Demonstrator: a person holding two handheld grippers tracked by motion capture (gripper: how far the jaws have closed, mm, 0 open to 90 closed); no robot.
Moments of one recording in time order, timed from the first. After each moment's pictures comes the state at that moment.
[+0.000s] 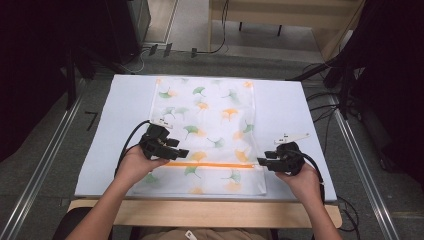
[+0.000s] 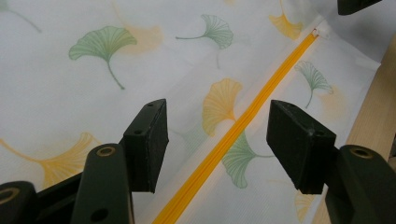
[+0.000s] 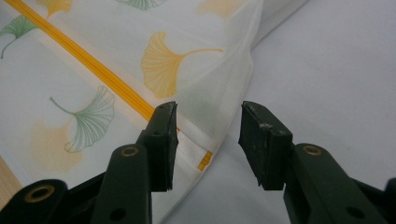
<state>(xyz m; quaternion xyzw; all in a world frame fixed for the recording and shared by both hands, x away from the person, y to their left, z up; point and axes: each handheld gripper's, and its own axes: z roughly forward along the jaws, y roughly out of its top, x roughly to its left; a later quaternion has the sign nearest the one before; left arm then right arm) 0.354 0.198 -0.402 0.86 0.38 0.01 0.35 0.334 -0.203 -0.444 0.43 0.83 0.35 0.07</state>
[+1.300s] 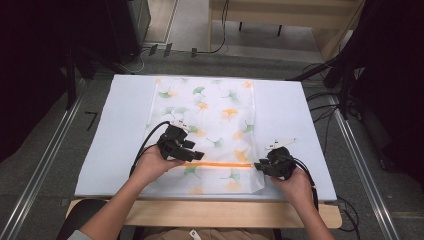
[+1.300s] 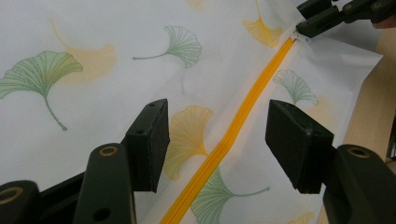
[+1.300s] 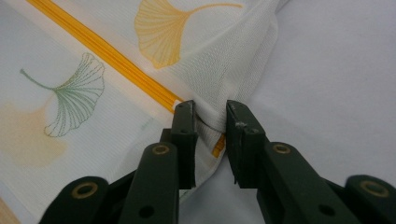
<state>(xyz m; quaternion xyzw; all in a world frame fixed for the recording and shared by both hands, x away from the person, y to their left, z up) 0.359 0.158 -0.411 0.87 0.34 -0.01 0.35 0.330 -0.184 -0.464 0.43 0.85 0.30 0.07</state>
